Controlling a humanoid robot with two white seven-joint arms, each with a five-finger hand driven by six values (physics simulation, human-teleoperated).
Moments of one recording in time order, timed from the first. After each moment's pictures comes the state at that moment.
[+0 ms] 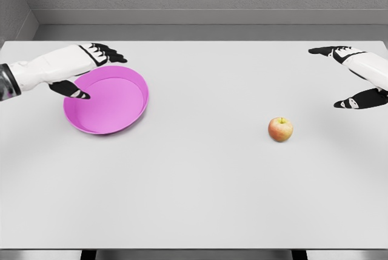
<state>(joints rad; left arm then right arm) -0.71 0.88 -0.74 -1.36 -0.30 -0.61 -0.26 -0.22 -1.08 0.28 -1.75 -0.01 -0.26 0.26</state>
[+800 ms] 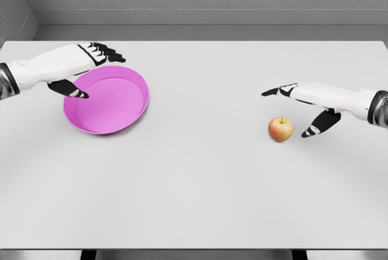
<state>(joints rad) -0.71 0.88 -0.73 -1.35 -0.31 -0.61 -0.27 -0.50 -0.99 0.61 -1.75 0.00 -0.08 0.59</state>
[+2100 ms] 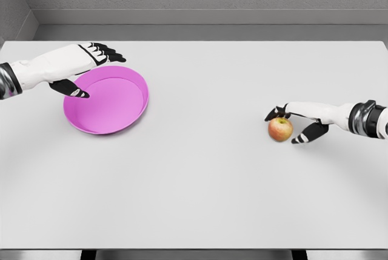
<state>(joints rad) -0.72 0.86 -0.72 -1.32 -0.32 -0.61 -0.27 -0.55 -0.93 0.76 -1.66 0.00 0.08 0.59</state>
